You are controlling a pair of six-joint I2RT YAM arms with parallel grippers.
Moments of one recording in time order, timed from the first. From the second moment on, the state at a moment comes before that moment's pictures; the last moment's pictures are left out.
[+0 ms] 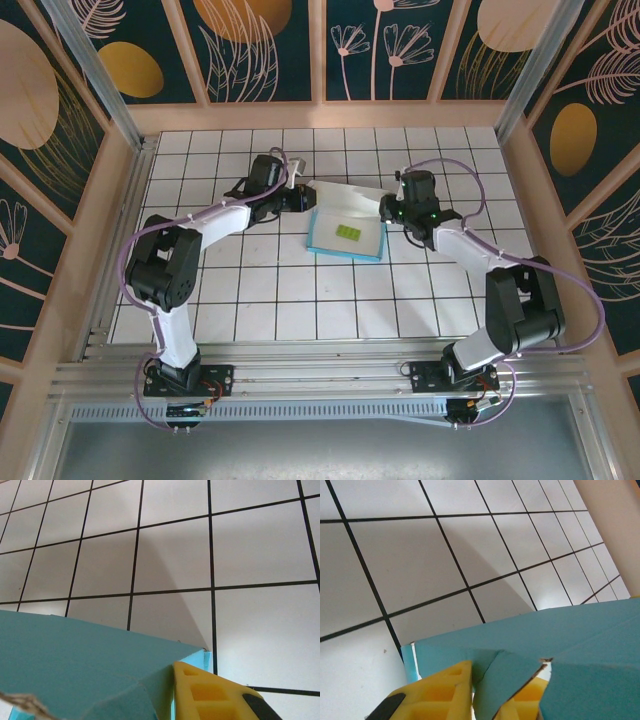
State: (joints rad) left arm -0.45 1.89 1.24 0.00 0.46 -0.44; right arm 0.35 1.49 0.91 -0.12 -0.04 0.38
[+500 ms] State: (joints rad) left arm -0.51 1.86 1.04 0.05 0.48 -0.49; right arm 0.41 1.40 0.75 -0.01 0.02 0.48
